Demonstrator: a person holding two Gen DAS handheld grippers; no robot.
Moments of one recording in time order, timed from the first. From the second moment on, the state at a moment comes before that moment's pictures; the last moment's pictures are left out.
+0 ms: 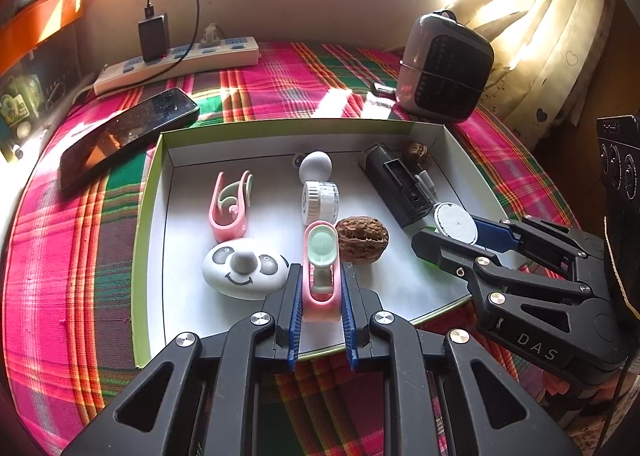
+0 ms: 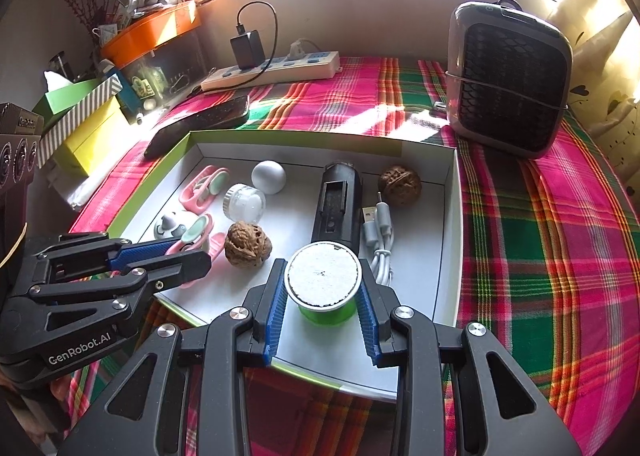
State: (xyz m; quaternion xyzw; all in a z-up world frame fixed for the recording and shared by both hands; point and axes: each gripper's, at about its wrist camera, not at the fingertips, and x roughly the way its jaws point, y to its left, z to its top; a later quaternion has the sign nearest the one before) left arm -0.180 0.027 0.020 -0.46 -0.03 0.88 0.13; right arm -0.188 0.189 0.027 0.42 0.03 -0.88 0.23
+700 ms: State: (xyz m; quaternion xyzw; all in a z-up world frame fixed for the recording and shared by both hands) left arm -0.180 0.025 0.019 -0.46 -0.03 0.88 0.12; right arm -0.186 0.189 0.027 0.42 0.03 -0.88 0.23
